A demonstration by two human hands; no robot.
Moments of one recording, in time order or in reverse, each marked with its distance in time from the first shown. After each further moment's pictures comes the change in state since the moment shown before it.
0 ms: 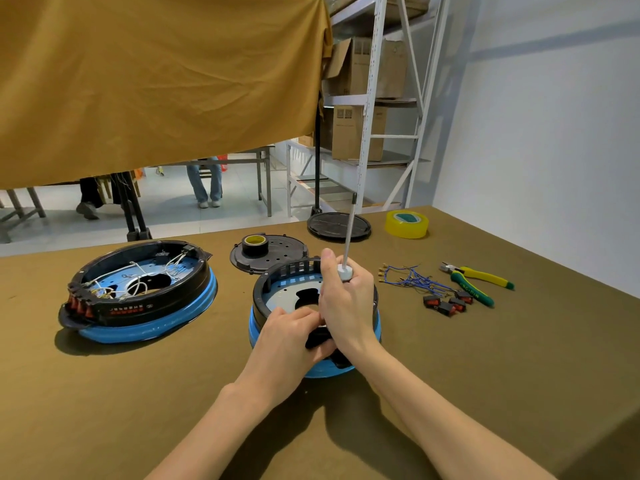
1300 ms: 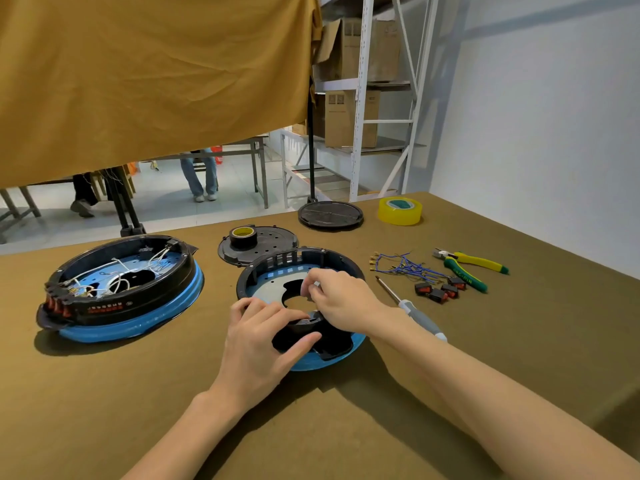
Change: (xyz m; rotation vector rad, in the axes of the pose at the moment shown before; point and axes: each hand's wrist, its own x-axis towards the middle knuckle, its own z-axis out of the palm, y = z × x) left_hand -0.017 -0.022 0.012 -0.003 0.191 0.000; right_hand 0.036 0.030 -0.046 -0.951 -0.740 -0.004
